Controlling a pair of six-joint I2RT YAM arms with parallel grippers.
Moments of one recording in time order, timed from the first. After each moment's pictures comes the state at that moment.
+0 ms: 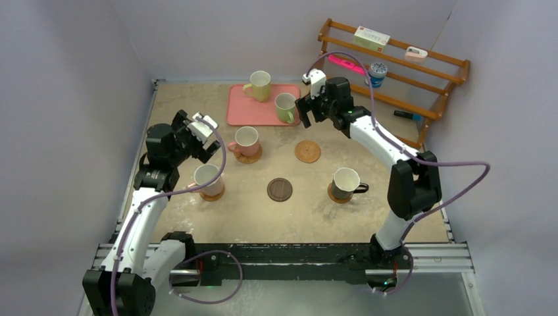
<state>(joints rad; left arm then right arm) -0.06 0.93 0.83 -0.21 0.34 0.61 0.38 1.70 1.38 -0.23 -0.14 -0.20</state>
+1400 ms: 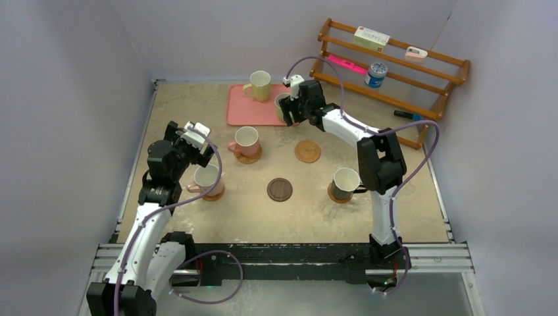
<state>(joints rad) -0.06 0.79 0.59 0.00 0.17 0.48 0.47 2.09 1.63 -0.17 -0.08 -0.07</state>
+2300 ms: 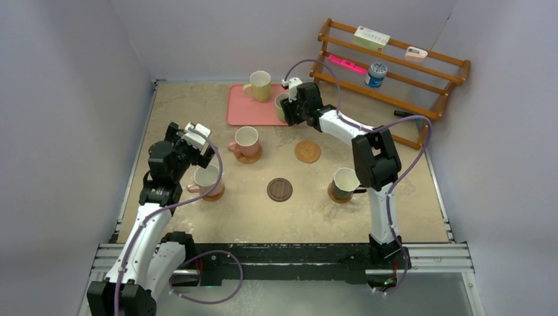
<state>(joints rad) -0.06 0.79 0.57 0.01 0.17 0.48 0.47 2.15 1.65 -0.14 -0.07 -0.06</state>
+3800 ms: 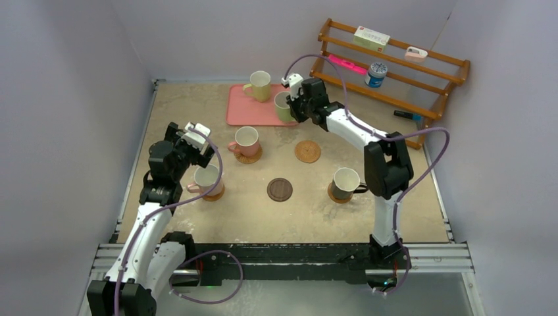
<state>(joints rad) -0.06 0.80 0.57 0.01 0.16 0.48 0.47 2.03 1.61 -0.21 -0.10 -0.18</state>
